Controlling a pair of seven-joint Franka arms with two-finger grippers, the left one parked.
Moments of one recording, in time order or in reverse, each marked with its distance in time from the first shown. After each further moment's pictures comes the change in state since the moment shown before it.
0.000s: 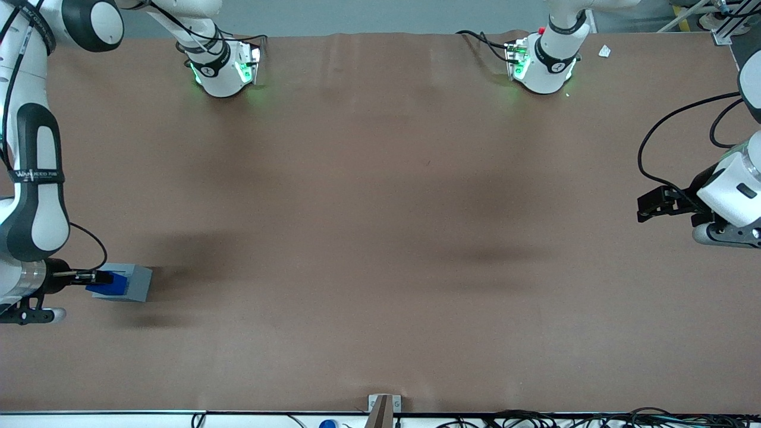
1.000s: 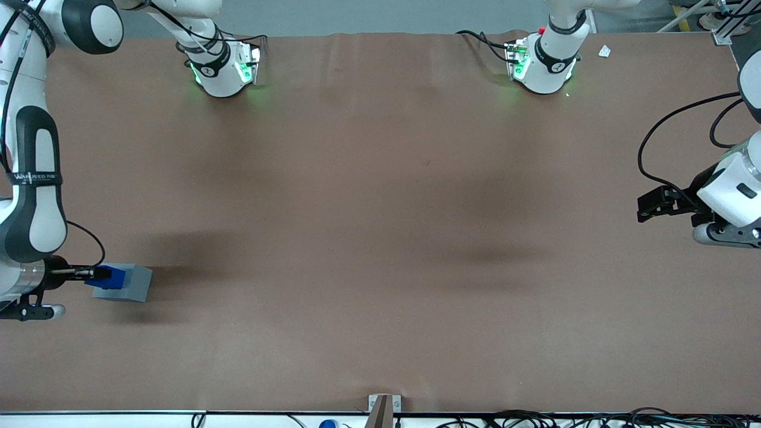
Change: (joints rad) arm -0.001 0.004 -0.023 0.002 -0.002 -0.037 0.009
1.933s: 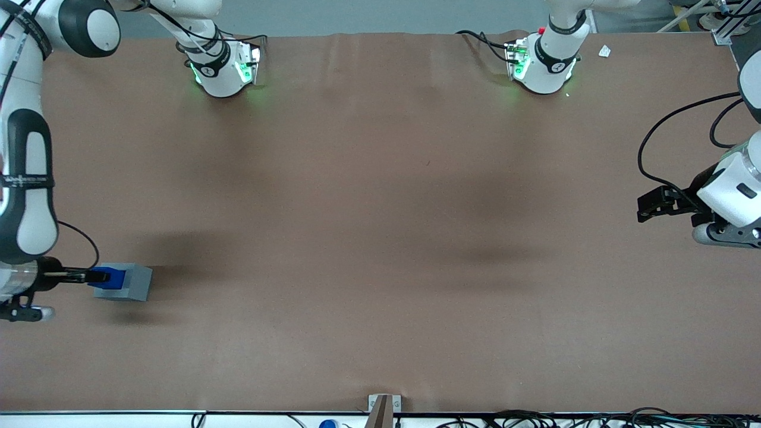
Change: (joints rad) arm -0.039 -0.007 0.000 0.030 0.049 0.018 0.005
